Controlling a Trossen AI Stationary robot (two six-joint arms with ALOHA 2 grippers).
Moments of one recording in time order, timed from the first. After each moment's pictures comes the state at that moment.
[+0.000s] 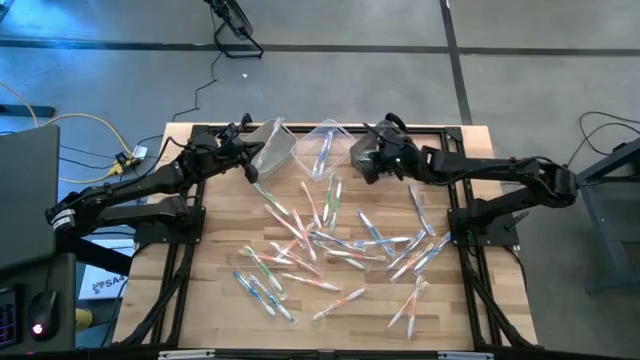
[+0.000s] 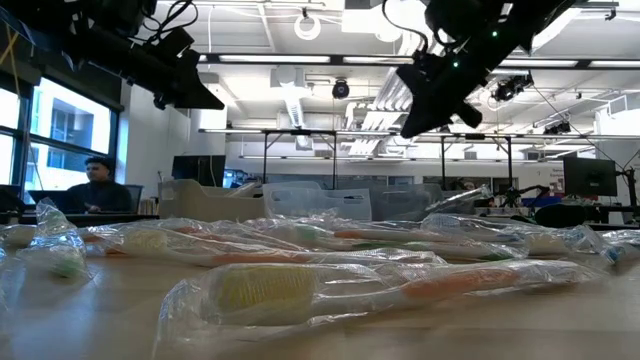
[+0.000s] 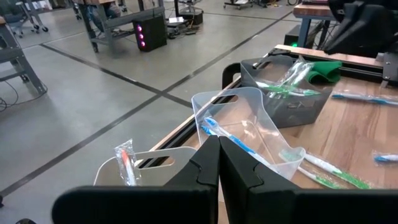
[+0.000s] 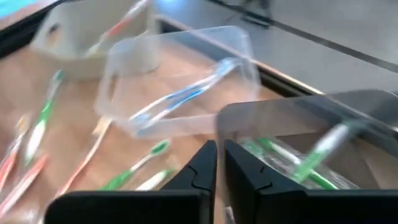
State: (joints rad) left arm 0.56 0.78 0.46 0.16 -0.10 0.05; right arm -0.33 1.27 0.81 -0.18 0.31 0.40
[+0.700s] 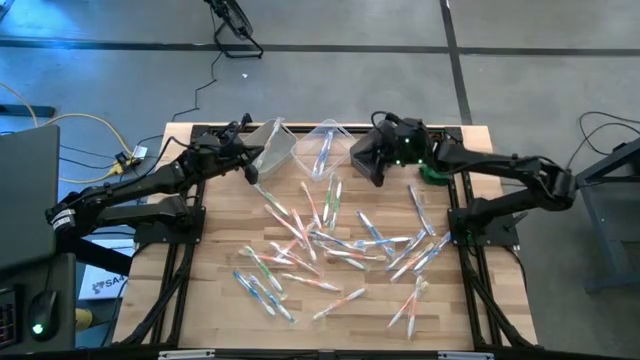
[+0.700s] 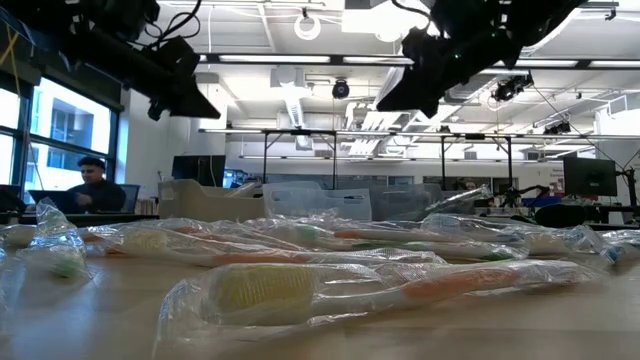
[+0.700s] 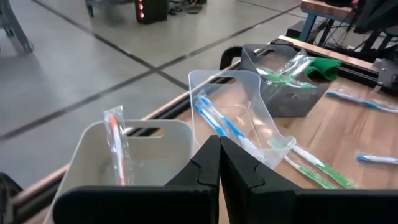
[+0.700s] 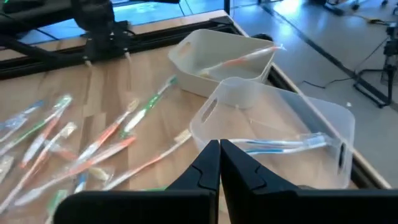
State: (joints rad) left arm 0.56 0.78 0.46 0.07 -0.09 -0.12; right arm -0.51 1.27 0.81 0.03 -0.26 -0.03
